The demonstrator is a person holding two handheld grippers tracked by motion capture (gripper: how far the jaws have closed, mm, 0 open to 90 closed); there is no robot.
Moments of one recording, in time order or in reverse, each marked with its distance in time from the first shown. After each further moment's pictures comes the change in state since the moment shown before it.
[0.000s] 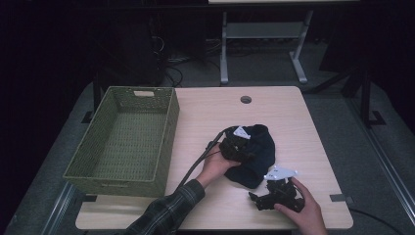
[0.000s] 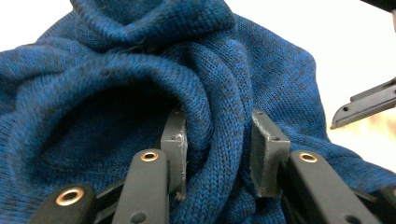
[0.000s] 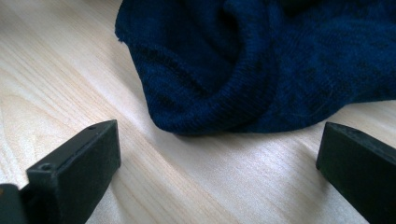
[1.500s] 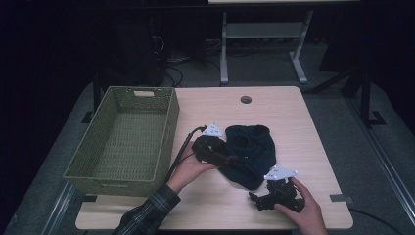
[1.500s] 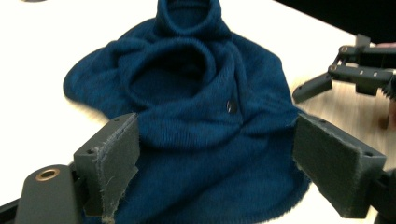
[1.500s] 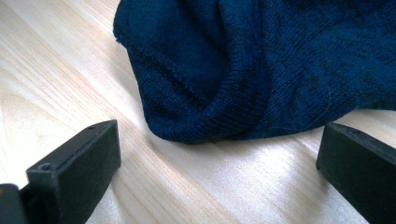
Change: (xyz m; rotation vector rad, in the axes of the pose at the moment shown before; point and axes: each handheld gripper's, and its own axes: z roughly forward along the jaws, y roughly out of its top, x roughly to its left) left arm -0.005 -0.025 -0.097 -0.075 0.070 -0.036; right arm 0.000 0.000 0.000 0.000 0.001 -0.002
